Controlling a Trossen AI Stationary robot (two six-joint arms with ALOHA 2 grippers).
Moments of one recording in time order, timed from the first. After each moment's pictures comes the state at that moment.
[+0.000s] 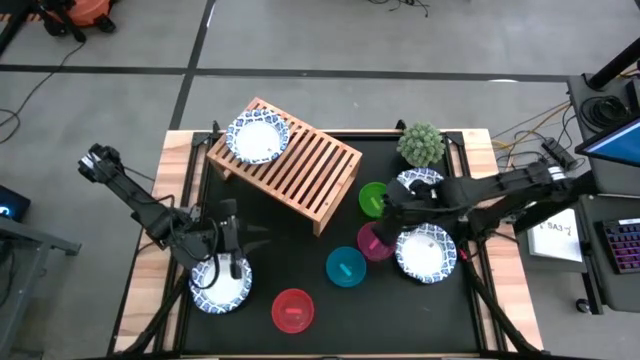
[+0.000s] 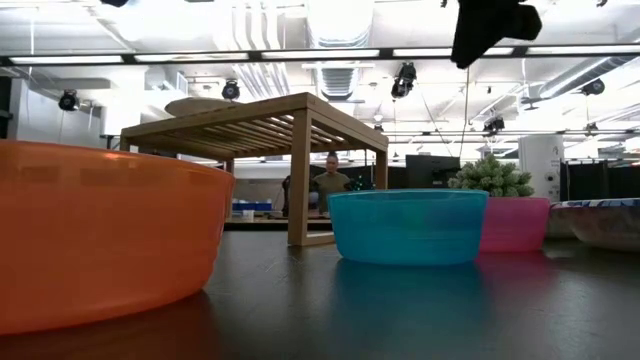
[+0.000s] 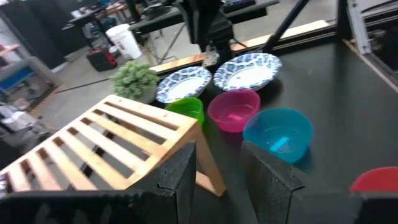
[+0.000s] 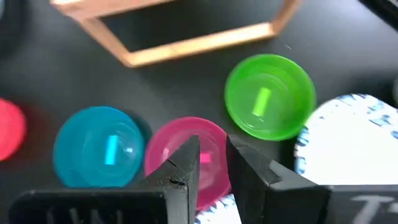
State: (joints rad) left arm -0.68 0.95 0.74 -0.24 -0.87 -0.05; right arm 0.22 1.40 1.38 -1.17 0.35 0.92
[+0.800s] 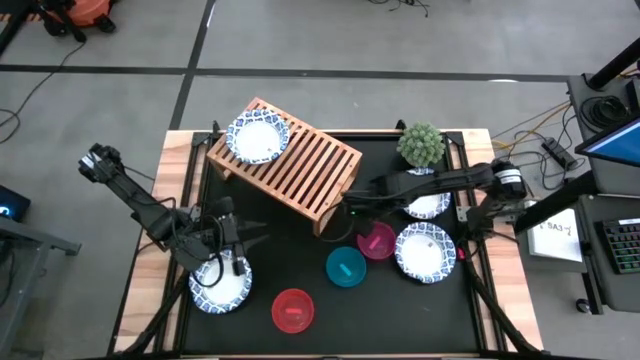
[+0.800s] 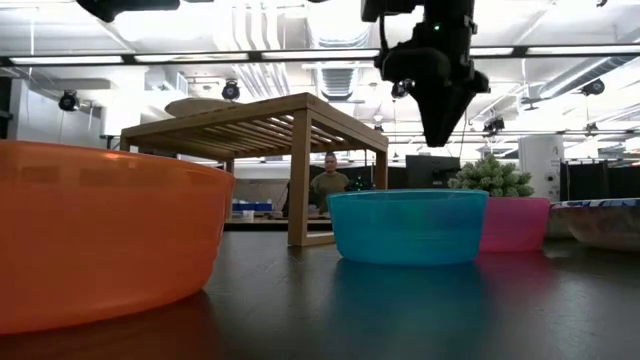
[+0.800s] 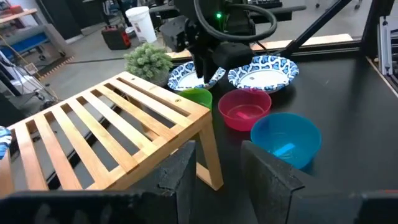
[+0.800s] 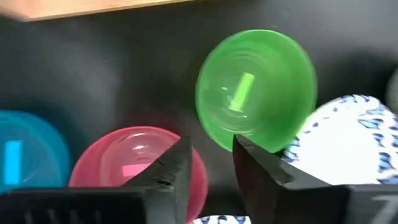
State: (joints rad) left arm -0.69 0.96 0.74 -0.29 -0.93 -0.26; right arm 0.01 1.73 1.45 -1.20 0.23 0.71
